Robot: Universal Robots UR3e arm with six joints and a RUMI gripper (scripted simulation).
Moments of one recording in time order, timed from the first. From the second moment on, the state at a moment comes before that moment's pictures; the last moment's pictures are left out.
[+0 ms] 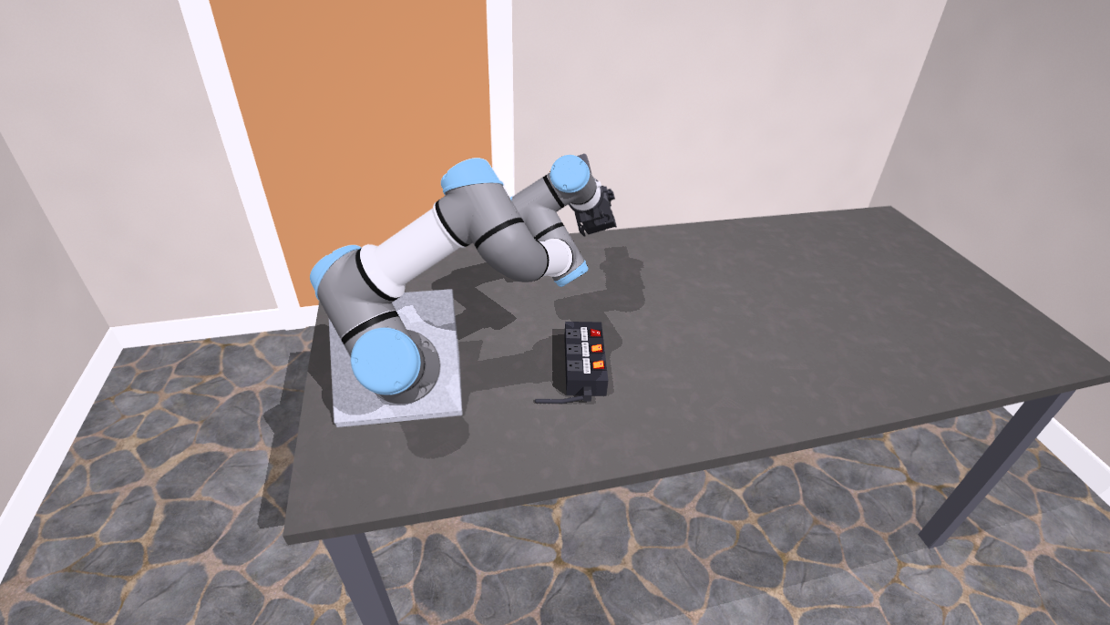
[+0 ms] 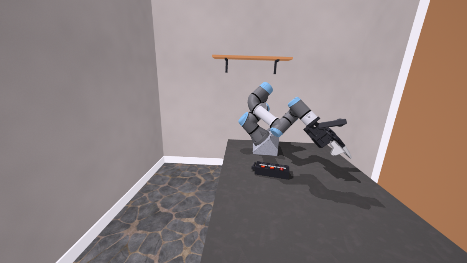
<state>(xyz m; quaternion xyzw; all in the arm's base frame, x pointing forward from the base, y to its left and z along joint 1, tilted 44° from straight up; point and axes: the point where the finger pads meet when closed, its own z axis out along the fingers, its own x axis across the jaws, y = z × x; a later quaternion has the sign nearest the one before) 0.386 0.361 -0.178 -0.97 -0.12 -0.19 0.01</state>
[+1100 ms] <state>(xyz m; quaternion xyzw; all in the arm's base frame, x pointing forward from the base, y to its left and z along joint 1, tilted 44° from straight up) 0.405 0.210 -0.093 -0.82 -0.52 -0.01 -0.25</state>
